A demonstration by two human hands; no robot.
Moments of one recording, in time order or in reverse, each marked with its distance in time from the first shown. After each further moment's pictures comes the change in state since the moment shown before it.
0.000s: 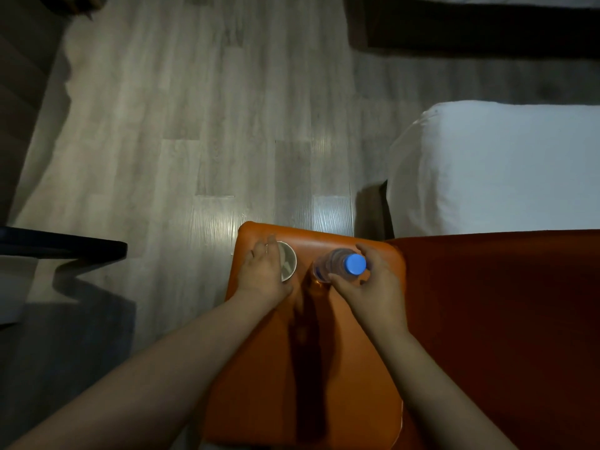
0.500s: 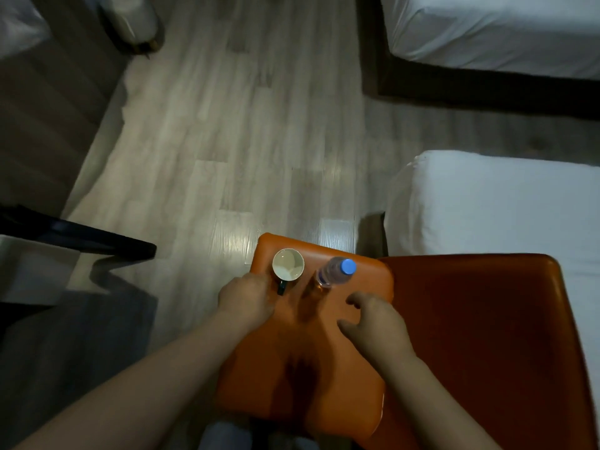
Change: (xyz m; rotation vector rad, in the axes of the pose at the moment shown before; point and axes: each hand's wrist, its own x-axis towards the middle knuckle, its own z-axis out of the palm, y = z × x) left_hand -0.123 -0.010 -0.073 0.113 0.003 -0.006; right_hand -0.087 -0.057 -0.073 -0.518 -0.308 -0.094
